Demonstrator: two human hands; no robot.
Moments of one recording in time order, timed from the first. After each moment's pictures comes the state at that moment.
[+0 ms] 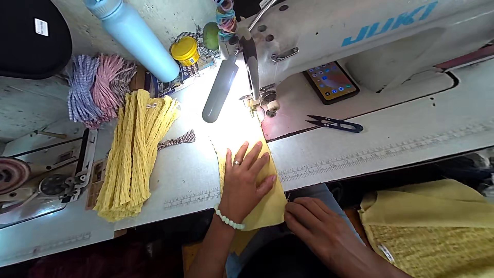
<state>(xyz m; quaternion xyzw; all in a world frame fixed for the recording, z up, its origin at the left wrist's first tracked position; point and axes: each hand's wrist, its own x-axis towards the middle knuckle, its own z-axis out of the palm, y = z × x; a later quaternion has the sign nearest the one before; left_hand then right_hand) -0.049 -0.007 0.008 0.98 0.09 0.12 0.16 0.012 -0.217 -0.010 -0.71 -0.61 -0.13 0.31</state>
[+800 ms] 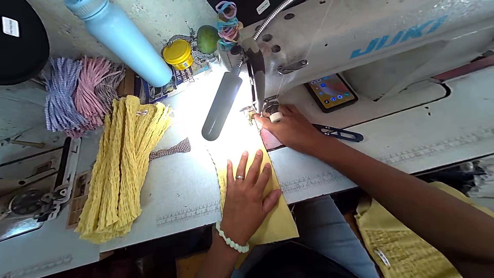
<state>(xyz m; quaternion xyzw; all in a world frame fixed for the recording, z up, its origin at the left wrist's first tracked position) -0.050 -0.012 0.001 0.98 0.07 0.13 0.09 0.180 -0.087 -0.007 -0.76 -0.60 -0.07 0.24</state>
